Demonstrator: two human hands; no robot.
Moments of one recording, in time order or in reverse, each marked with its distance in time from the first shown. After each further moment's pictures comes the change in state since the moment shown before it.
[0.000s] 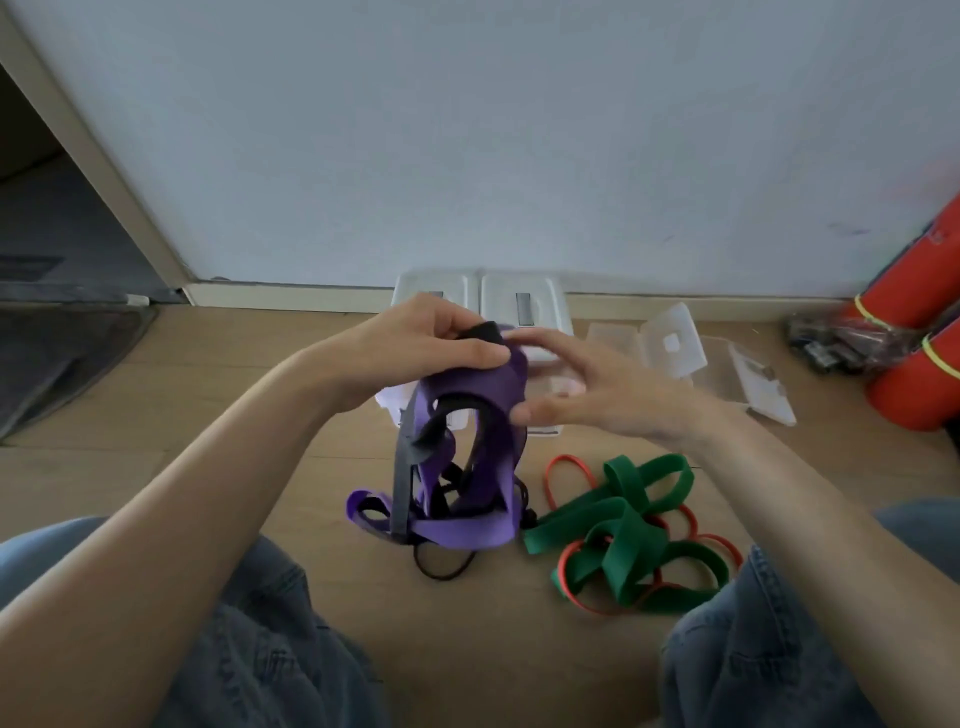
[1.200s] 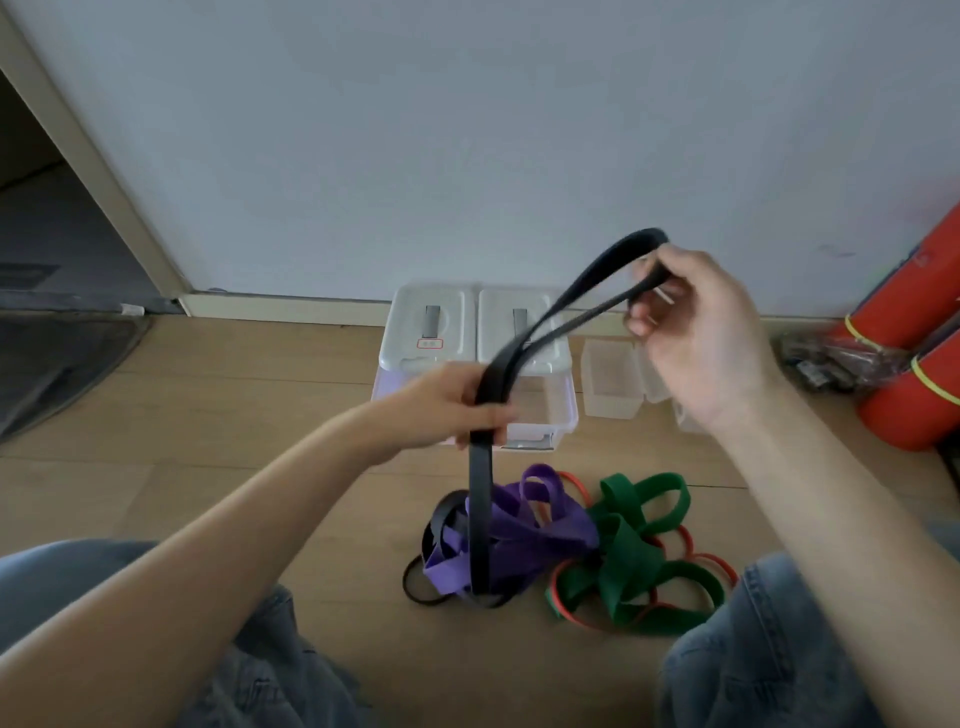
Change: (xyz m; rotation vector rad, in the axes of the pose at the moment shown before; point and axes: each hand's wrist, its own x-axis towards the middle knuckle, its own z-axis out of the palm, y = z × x) left_hand 0.011 -0.029 0.033 -0.002 -0.072 0.011; right_hand -0.008 -0.022 -0.037 0.832 0.636 -0.290
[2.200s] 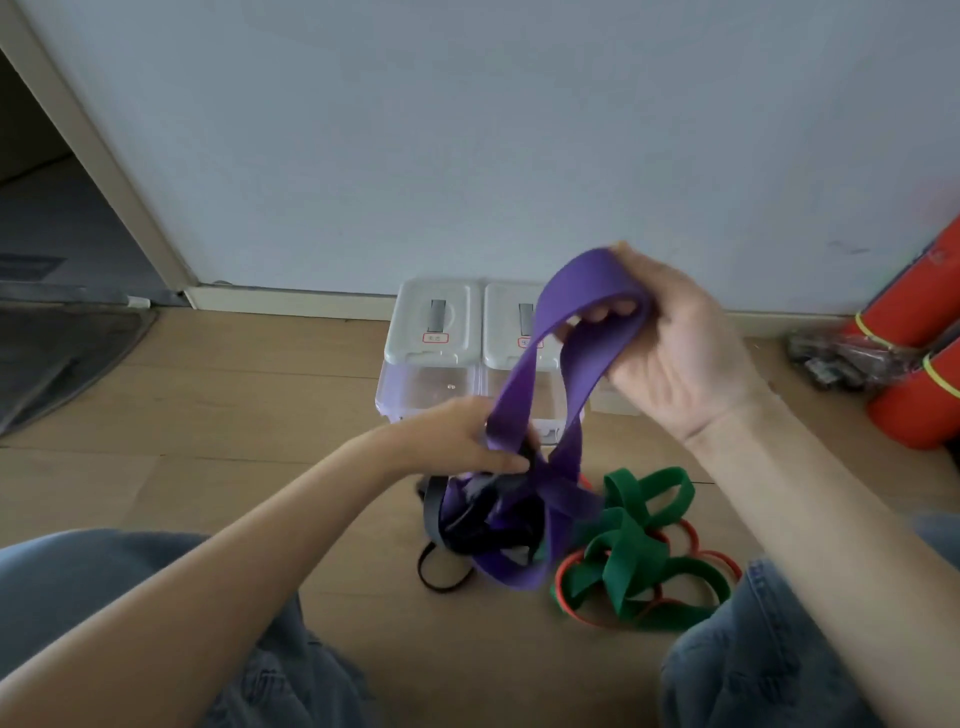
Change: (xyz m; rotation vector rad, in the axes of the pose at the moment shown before) left_hand 0.004 -0.015 0.012 0.297 -0.049 0.001; right_hand -0.016 0.012 0.039 0.350 -0.208 0.201
